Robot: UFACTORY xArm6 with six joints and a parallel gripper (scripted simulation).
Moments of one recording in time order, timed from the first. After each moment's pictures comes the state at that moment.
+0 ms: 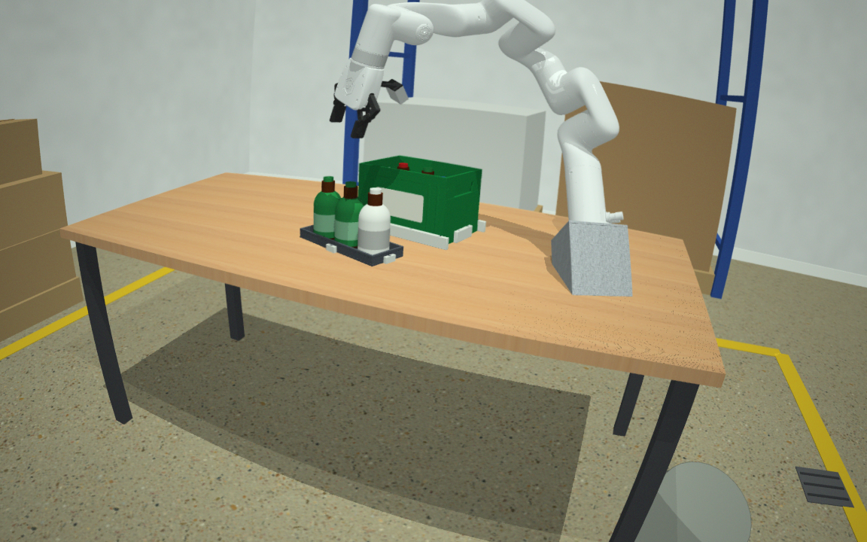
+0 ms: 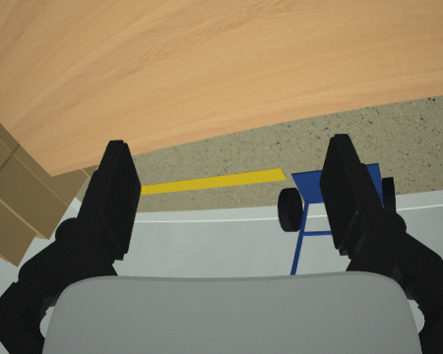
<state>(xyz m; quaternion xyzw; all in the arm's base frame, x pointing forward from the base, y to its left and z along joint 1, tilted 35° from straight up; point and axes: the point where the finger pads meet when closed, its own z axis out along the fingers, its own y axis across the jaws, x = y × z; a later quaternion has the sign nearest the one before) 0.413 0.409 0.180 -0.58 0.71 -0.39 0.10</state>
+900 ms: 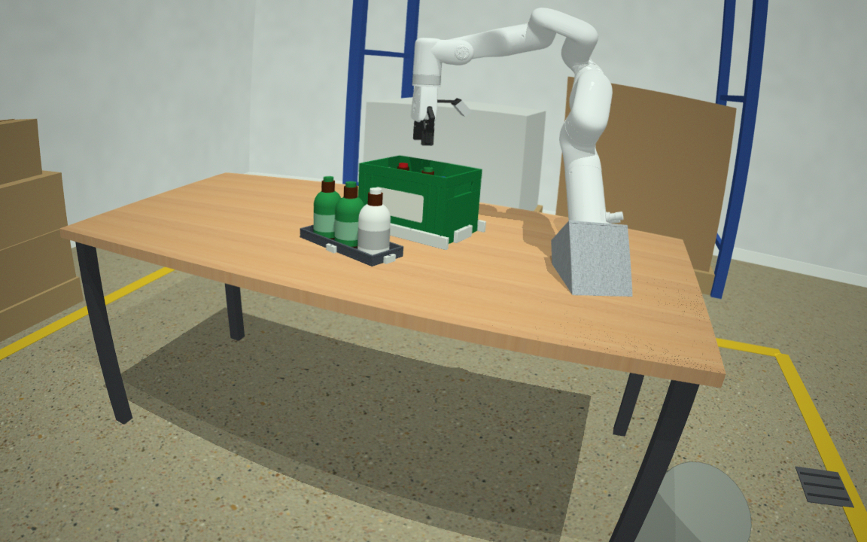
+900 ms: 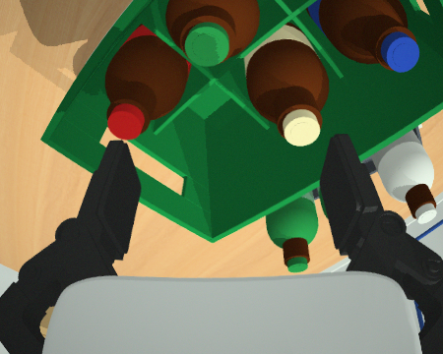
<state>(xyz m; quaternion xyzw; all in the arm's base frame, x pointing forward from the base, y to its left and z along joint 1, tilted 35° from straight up) 0.405 0.096 0.288 -0.37 0.88 -0.31 0.06</state>
